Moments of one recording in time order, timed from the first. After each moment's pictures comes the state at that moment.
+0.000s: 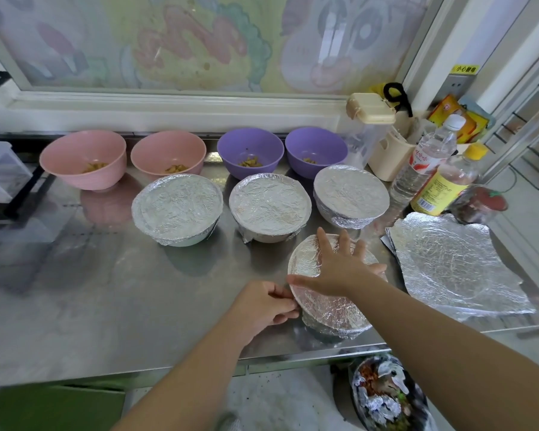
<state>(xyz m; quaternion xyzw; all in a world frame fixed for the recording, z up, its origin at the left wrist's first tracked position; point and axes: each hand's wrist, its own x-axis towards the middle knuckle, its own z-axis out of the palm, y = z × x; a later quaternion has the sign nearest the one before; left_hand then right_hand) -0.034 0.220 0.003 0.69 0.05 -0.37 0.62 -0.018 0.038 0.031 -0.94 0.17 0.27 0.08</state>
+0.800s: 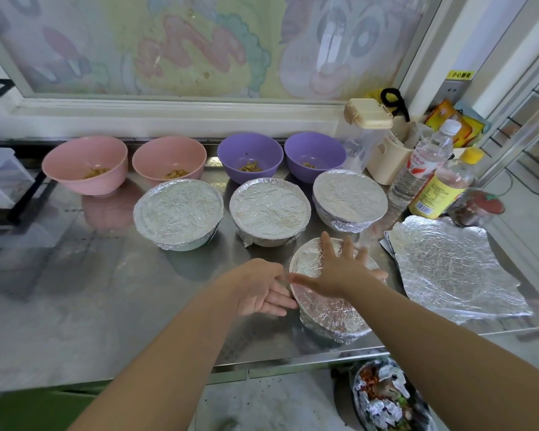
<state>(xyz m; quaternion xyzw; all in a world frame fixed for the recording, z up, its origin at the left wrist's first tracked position) 0.004 0.223 0.058 0.64 0.09 -0.50 0.58 -0.014 0.037 0.027 -0.94 0.19 0.28 0.08</state>
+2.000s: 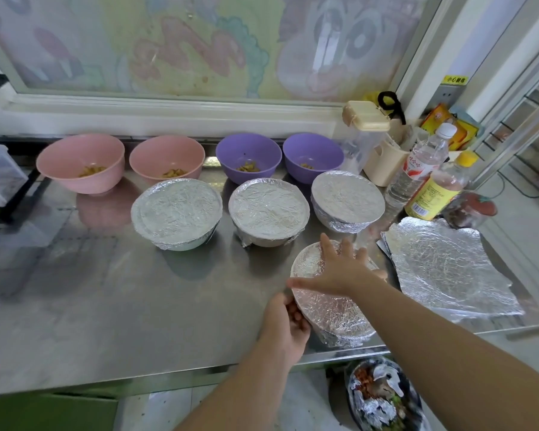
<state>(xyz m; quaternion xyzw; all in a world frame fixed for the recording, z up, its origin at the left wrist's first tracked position) -0.060 0.165 -0.005 0.30 0.40 -0.31 0.81 -0.019 0.037 0.044 -0.93 0.19 0.29 0.09</state>
